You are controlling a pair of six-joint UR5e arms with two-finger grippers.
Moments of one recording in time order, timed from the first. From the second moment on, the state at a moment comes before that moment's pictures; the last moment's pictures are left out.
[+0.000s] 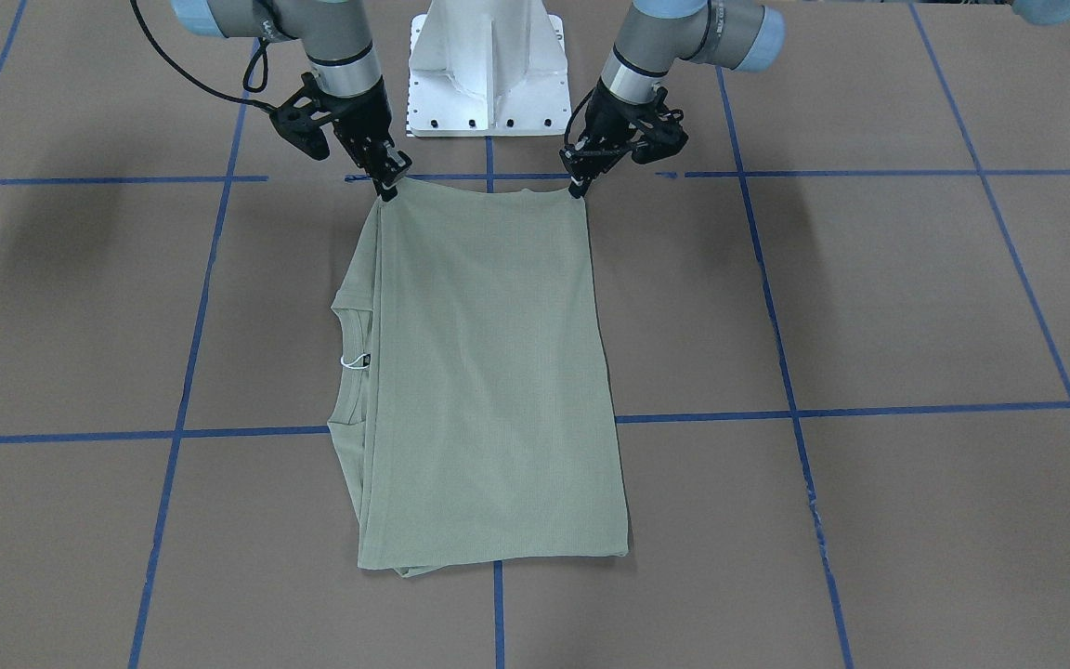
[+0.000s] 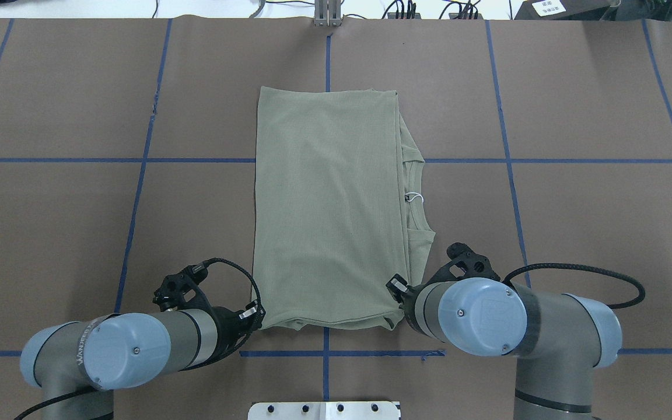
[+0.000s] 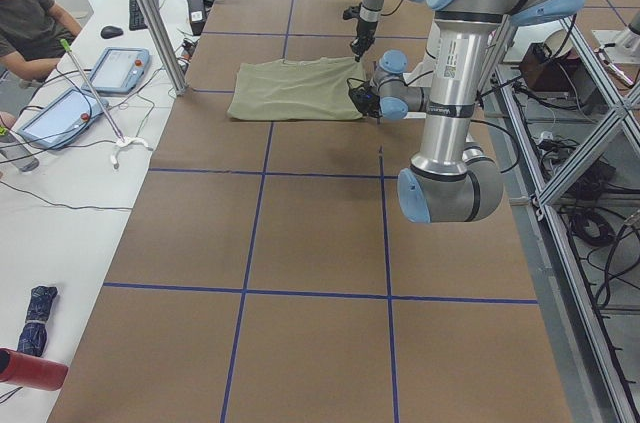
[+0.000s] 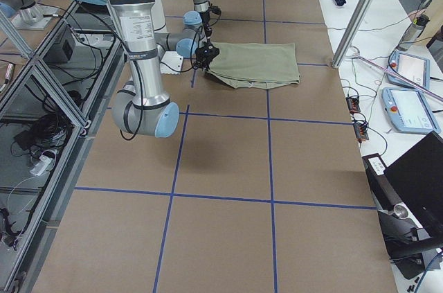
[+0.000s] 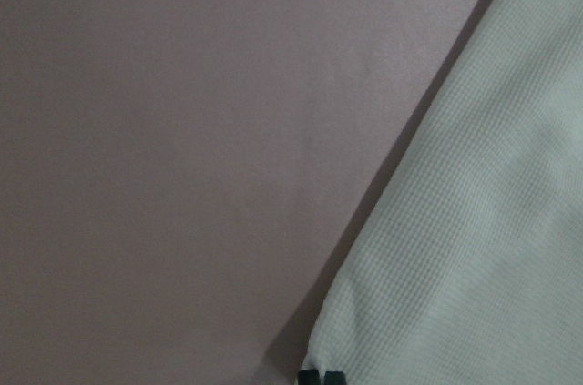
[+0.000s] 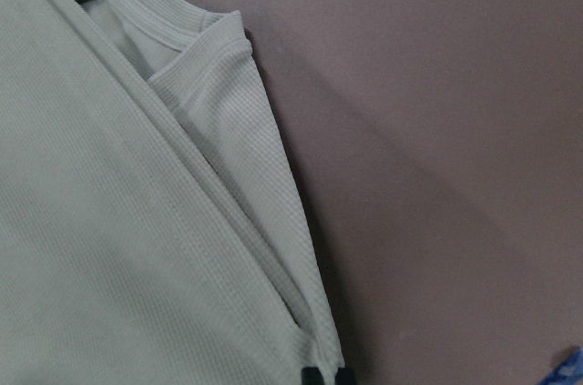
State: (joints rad) left arm -0.18 -1.83 -1.95 -2.05 -1.54 -2.03; right arm 0.24 -1.25 2.04 -1.49 1.58 2.19
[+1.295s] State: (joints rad) left arm -0.48 -1.98 -2.07 -1.88 -1.66 -1.99; right arm 0.49 -1.16 2.08 -1.49 1.69 2.12
